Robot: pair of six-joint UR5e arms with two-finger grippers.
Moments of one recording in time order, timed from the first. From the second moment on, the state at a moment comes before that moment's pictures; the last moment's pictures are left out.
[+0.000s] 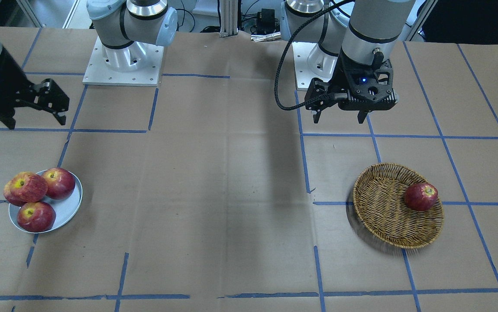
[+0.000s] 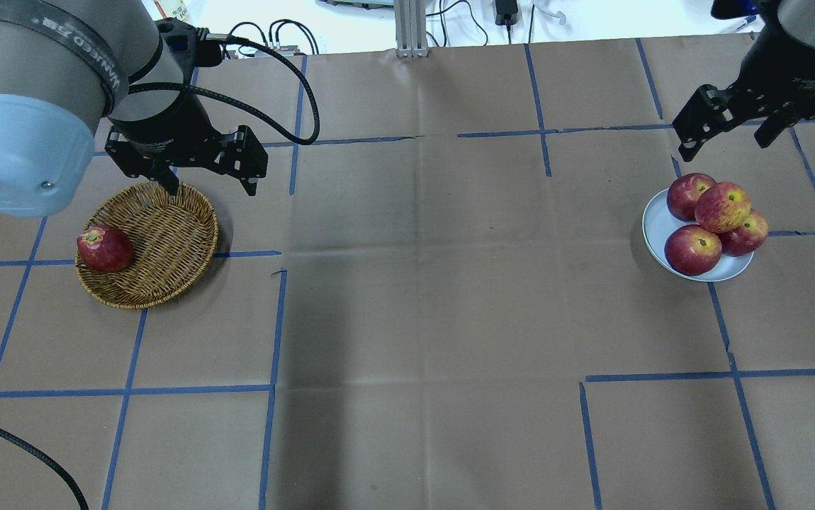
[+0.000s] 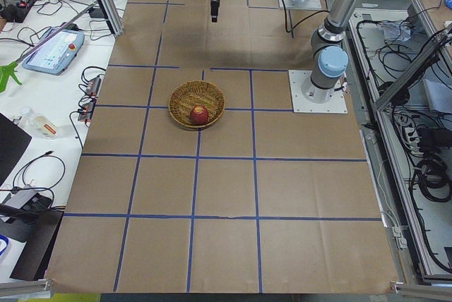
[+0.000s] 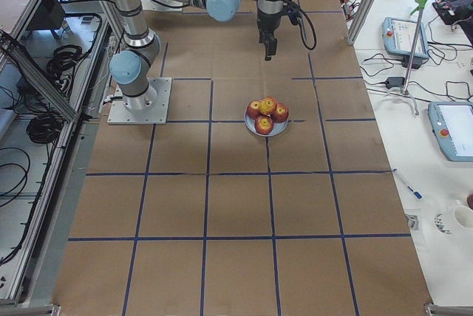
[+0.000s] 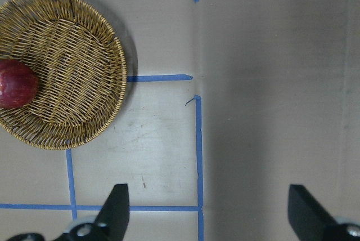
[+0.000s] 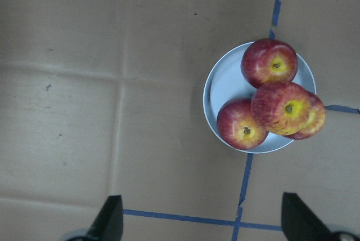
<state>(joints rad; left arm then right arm) -1.62 -1.56 -1.65 -1.46 1.63 -0.02 1.41 -1.58 1.59 -1.58 -1.59 -0.26</state>
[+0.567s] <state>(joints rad) -1.62 -1.56 -1.65 -1.46 1.63 -0.02 1.62 -1.60 1.60 -1.53 -1.60 0.00</state>
